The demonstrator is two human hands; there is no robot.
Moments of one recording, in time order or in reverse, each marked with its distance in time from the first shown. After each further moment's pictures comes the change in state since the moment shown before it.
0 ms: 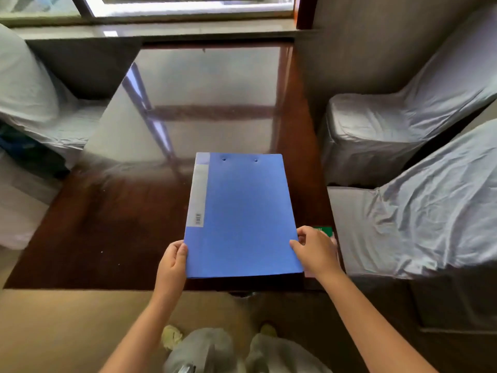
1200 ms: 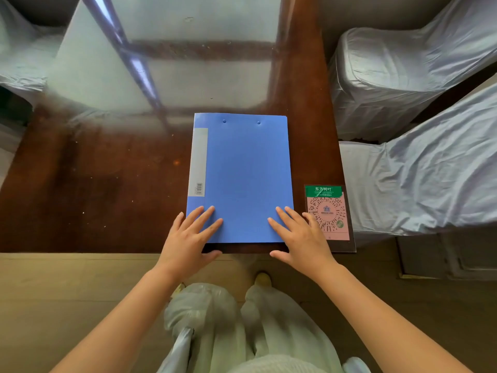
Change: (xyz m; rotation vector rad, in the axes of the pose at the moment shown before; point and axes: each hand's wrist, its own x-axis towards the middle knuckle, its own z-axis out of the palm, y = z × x) left_hand 0.001 -0.034 0.010 1.088 -0.459 0.641; right_hand -0.022 0.045 0.068 -0.572 -0.240 -0.513
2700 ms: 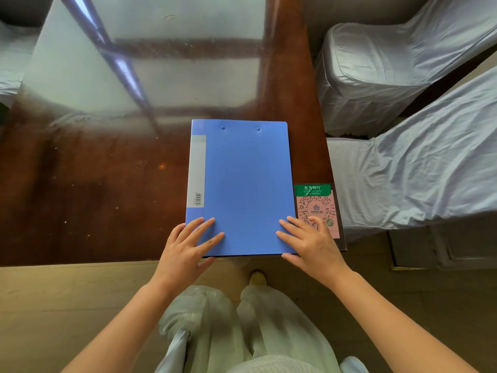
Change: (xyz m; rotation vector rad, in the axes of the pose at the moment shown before) left_hand -0.001 0.007 0.020 -0.004 0.118 0.123; right_hand -0.029 0.029 -0.001 -0.003 0.207 -0.064
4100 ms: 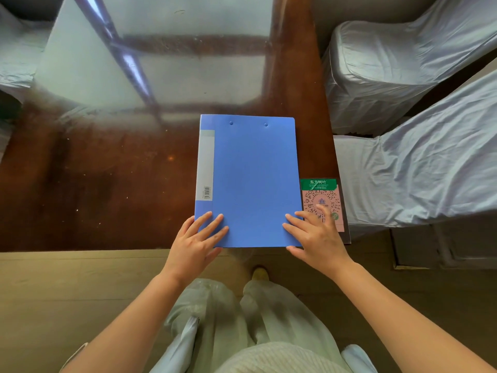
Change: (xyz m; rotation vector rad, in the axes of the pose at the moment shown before) left_hand -0.006 0.000 0.011 0.063 0.059 0.041; right_hand 0.001 -0.002 0.001 -0.051 0.052 -0.008
